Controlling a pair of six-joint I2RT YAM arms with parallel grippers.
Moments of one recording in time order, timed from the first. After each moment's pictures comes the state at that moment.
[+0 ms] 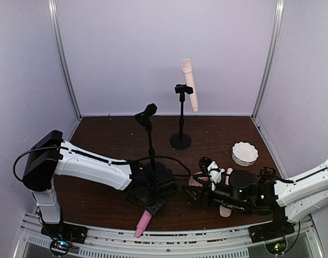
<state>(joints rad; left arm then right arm) -1.27 1.90 1.22 -0.70 -0.19 -0.54 1.27 1.17 0.39 0.51 0.33 0.26</state>
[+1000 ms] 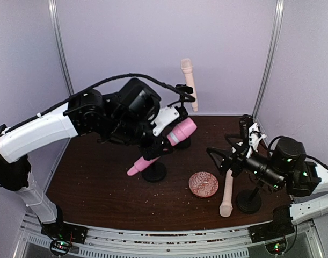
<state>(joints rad) -1.21 1.63 1.78 -0.95 -0.17 0.00 1.26 0.77 0.67 0.05 0.52 0.14</state>
